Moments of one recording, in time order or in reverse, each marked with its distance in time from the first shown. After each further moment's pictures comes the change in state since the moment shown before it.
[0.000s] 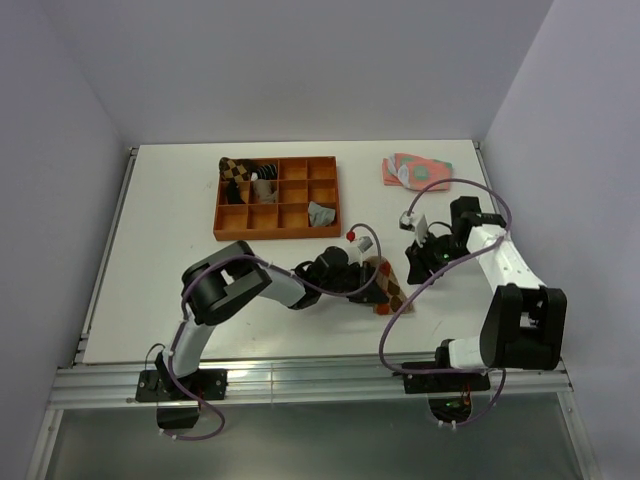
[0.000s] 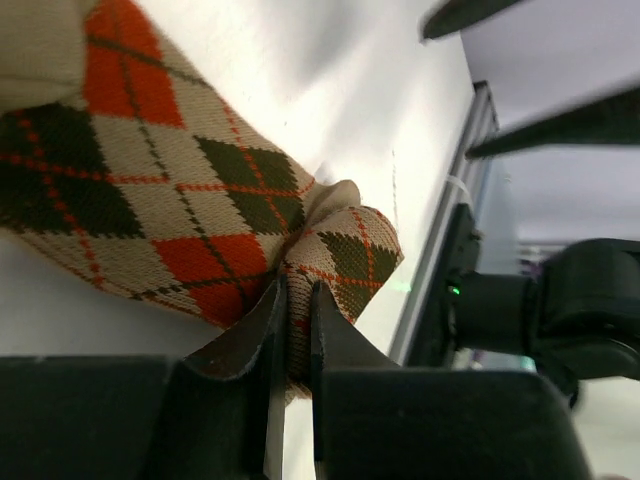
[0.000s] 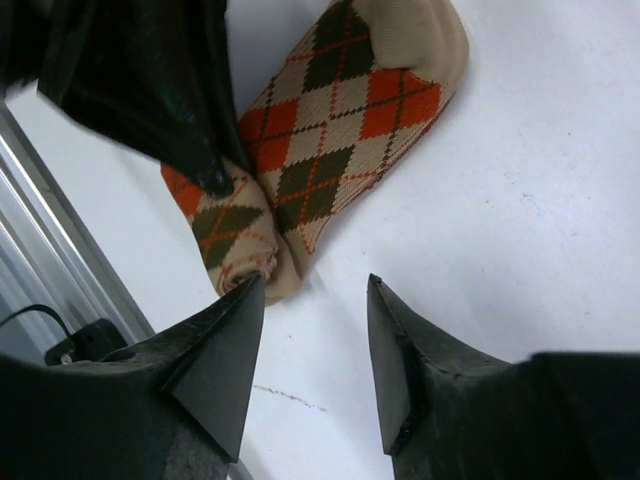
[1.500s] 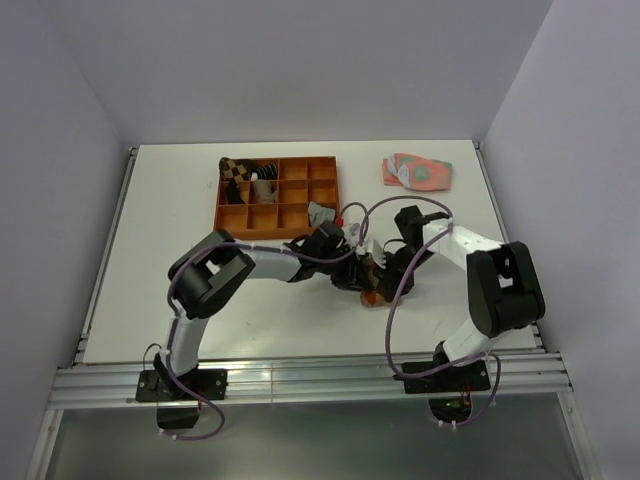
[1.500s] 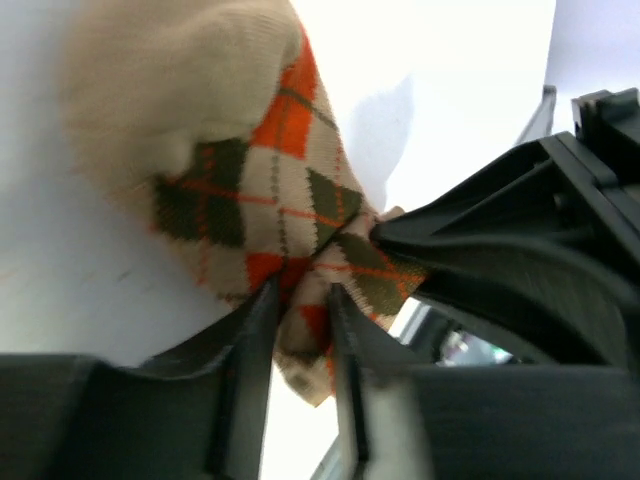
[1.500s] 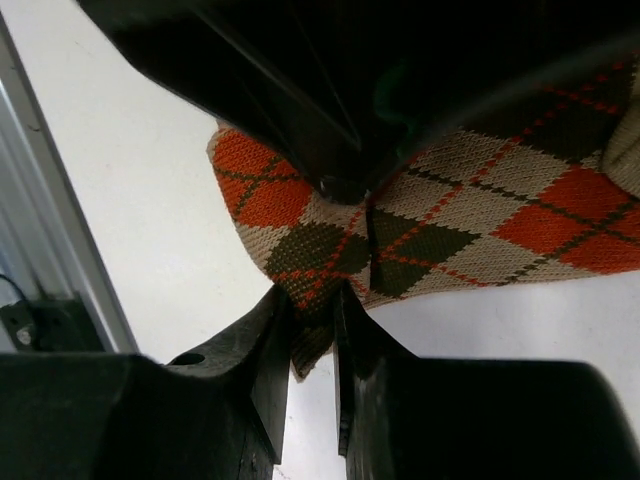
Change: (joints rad) left arm 0.130 -0.015 0.183 -0.510 0.149 -0.002; right arm 0.338 0.191 -0.046 0.080 0.101 -0.102
